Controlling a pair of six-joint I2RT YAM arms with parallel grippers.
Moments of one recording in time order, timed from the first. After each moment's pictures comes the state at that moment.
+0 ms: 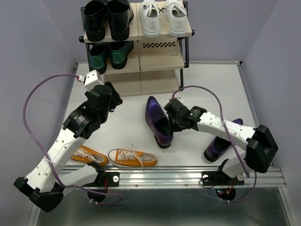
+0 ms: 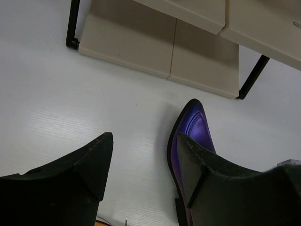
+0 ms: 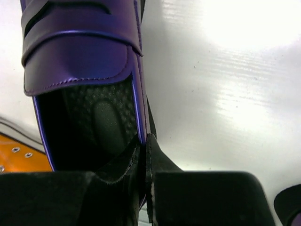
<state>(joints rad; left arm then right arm) -0.60 0.98 1.23 -0.76 -0.58 -0.71 0.85 1.46 1.10 -0.69 0.21 0.71</state>
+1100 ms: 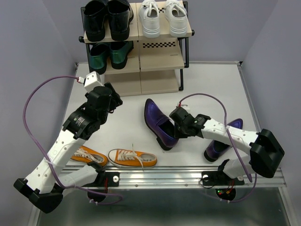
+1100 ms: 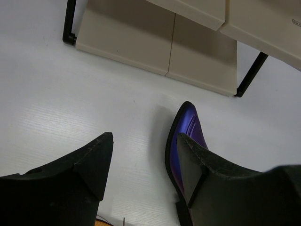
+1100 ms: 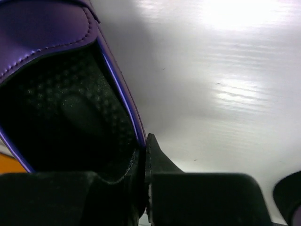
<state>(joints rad) -0.60 0.96 1.20 -0.75 -0.56 -0.73 0.86 1.38 0.91 -0.60 0.20 0.77</state>
